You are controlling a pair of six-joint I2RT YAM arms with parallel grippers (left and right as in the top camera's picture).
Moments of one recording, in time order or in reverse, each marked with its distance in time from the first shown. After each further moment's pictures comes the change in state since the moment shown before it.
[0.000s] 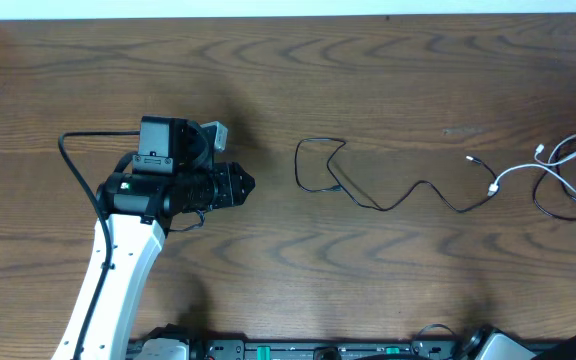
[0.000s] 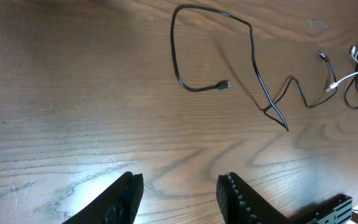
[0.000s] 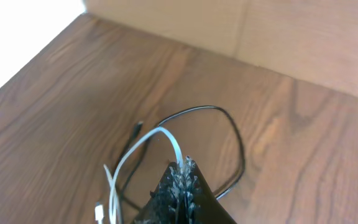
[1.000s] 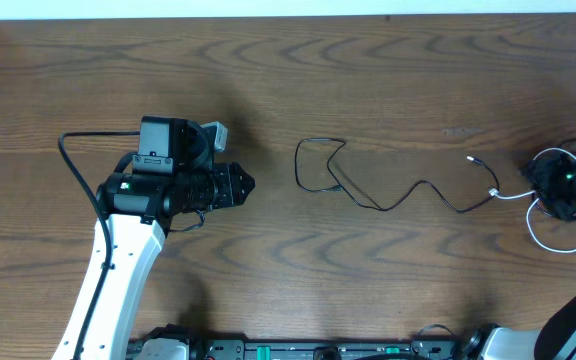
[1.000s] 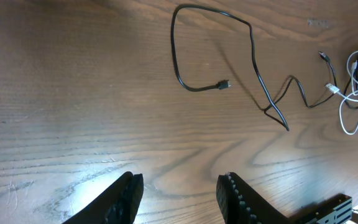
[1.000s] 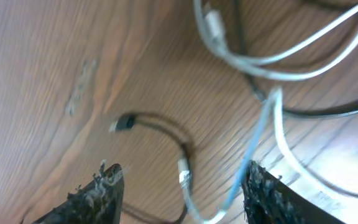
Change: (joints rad) left arm 0.000 0.000 0.000 -0.001 0.000 0.000; right arm 0.045 0.204 -0.001 -0.356 -0.673 0.065
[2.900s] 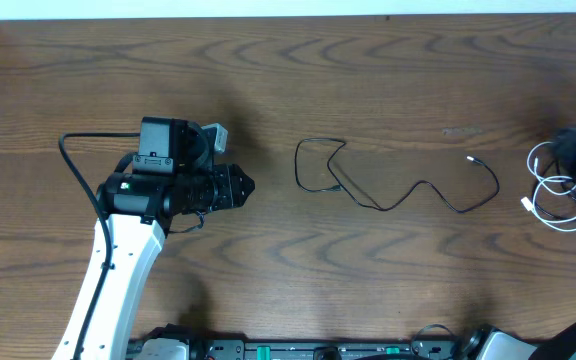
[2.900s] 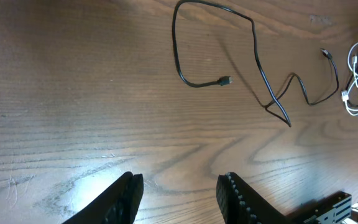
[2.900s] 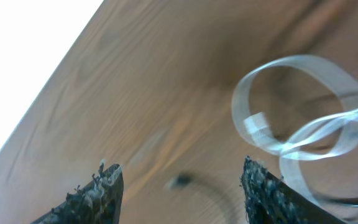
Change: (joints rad) left arm 0.000 0.000 0.000 -0.016 0.000 0.000; right arm 0.023 -0.141 0.001 0.217 0.005 -0.003
